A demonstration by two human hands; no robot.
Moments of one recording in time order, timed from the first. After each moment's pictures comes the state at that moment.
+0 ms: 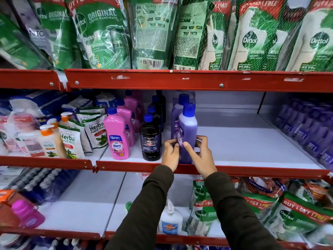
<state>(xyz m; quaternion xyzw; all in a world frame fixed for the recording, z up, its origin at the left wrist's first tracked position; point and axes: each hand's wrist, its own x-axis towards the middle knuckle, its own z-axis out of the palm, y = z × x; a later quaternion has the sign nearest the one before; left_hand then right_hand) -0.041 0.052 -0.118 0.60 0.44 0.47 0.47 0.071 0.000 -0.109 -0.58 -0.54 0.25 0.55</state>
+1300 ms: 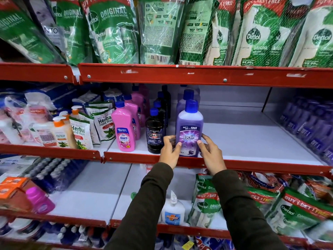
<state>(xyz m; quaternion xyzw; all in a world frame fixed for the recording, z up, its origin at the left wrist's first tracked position) -0.068 0.025 -0.114 0.65 0.43 0.47 0.41 0.082 -0.023 -0.111 -0.58 -0.51 0.29 0.57</state>
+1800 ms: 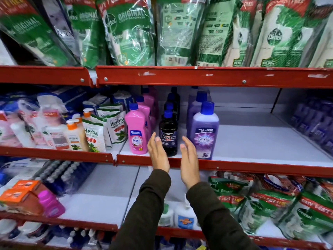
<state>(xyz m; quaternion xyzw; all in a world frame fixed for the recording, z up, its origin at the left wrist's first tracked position) -0.128 0.034 -0.119 0.48 0.46 0.62 0.42 -0.051 -0.022 -0.115 -0.55 -0.49 0.26 0.62</state>
